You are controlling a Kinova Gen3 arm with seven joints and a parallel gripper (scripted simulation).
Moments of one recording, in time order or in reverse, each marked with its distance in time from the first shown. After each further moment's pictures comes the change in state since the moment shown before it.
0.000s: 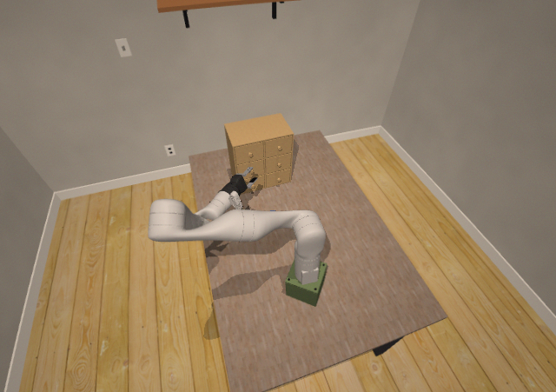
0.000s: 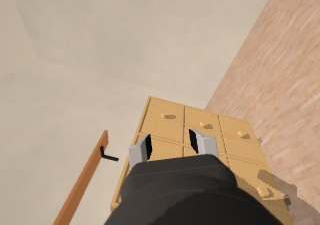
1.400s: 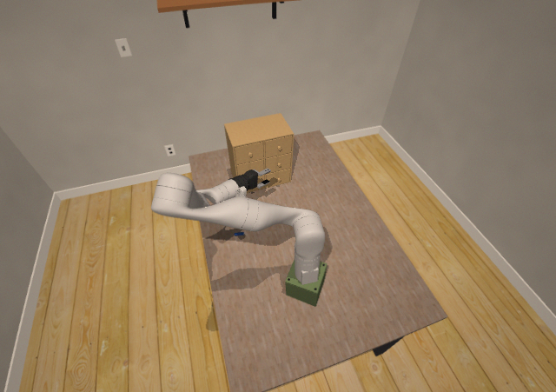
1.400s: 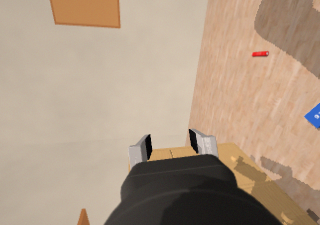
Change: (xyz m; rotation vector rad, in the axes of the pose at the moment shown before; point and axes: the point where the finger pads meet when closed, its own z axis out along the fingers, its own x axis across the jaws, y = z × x) arm 0.020 -0.061 0.019 0.250 0.220 0.329
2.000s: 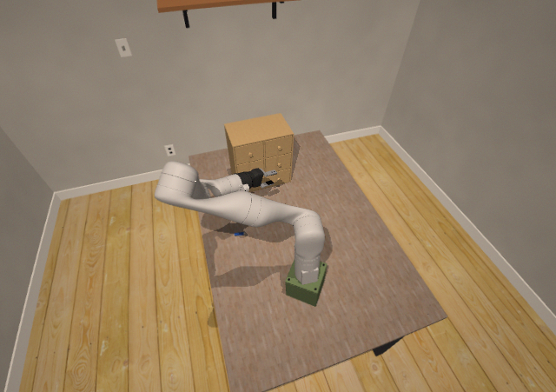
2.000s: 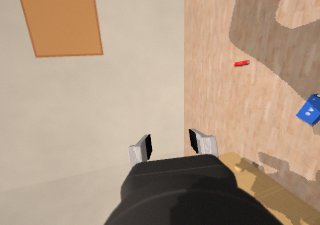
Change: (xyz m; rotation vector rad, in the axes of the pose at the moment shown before) arm -0.002 -0.022 0.009 0.113 0.086 0.144
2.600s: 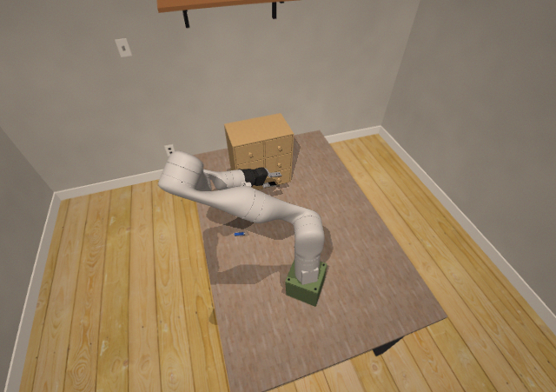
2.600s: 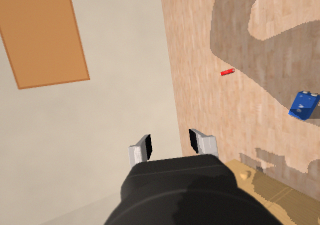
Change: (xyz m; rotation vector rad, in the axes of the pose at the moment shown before) arm -0.003 -0.017 0.006 0.104 0.076 0.134
